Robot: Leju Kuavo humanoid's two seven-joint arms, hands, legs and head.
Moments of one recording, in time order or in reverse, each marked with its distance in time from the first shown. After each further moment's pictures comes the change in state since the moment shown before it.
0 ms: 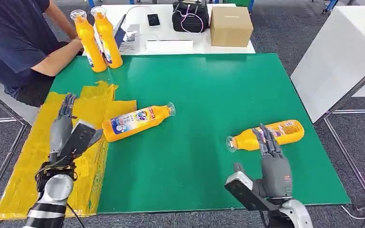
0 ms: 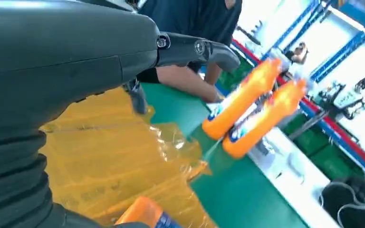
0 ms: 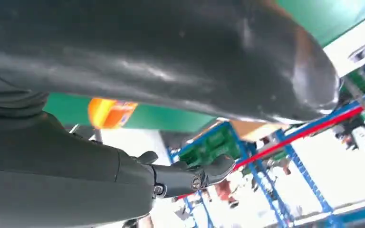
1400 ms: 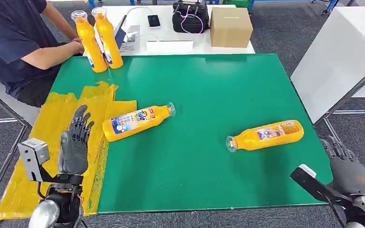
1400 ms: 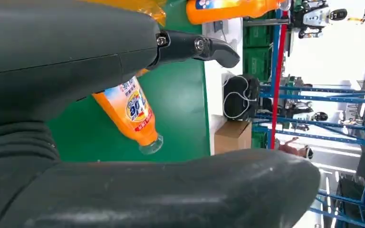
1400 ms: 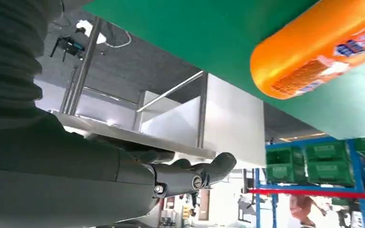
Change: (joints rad) left arm 0.196 -0.053 -0.110 -0.269 0.830 -0.209 -0.026; right arm 0.014 -0.296 -0.429 0.232 -0.046 0.240 -0.053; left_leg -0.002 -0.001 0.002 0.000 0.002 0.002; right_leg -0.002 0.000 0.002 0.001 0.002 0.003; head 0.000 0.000
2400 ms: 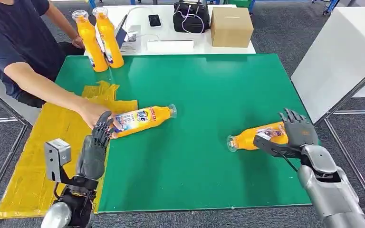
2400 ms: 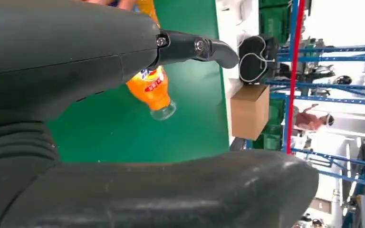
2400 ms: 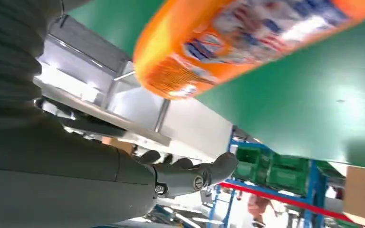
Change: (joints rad) left arm 0.000 -0.008 -0.098 0.017 -0.003 -0.043 0.058; right arm -0.608 0.066 0.398 0.616 0.236 -0.032 -0.013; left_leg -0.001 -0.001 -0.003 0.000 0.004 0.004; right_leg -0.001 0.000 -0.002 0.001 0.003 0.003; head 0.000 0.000
